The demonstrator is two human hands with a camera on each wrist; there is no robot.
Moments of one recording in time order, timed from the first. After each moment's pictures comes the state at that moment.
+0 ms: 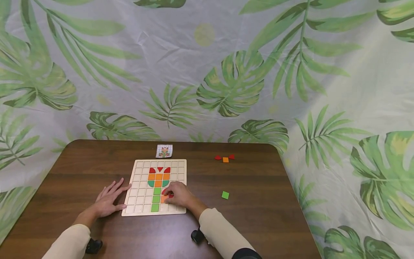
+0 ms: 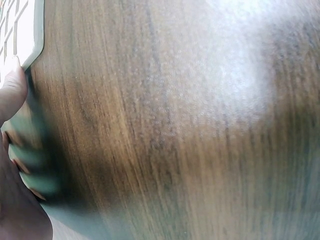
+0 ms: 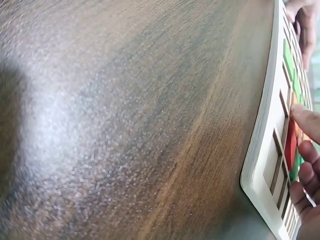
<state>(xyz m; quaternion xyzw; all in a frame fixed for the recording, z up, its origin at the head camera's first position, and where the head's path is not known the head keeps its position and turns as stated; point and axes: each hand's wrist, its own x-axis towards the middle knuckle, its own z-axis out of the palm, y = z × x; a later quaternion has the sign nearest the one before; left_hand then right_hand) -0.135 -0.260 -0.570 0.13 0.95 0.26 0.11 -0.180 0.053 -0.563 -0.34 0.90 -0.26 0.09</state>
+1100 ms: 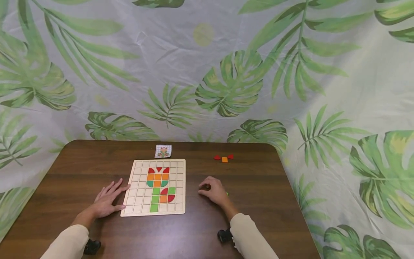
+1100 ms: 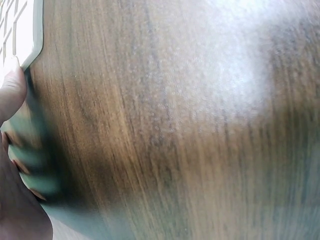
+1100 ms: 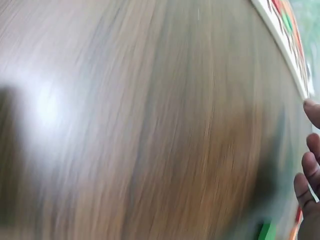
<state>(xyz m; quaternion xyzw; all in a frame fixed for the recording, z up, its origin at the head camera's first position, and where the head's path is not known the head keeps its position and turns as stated) -0.136 -0.260 -0.570 0.14 0.95 0.27 0.11 -0.183 0.176 -0.574 -0.22 0.89 -0.39 -0.02</state>
